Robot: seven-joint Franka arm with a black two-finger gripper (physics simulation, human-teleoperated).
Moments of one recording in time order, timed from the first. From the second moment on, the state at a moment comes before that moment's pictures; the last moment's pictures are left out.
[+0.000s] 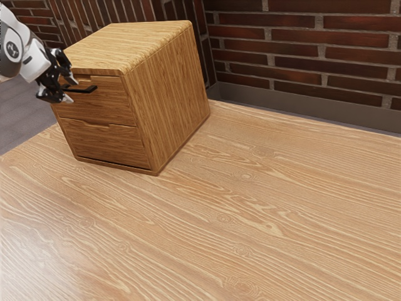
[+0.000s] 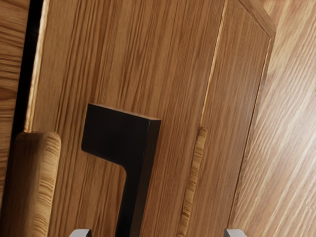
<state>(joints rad) 0.19 0.28 0.51 -1.26 -0.29 2.03 1.86</state>
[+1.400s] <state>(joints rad) 0.22 0.22 0.51 -1.34 -0.32 1.99 1.84</state>
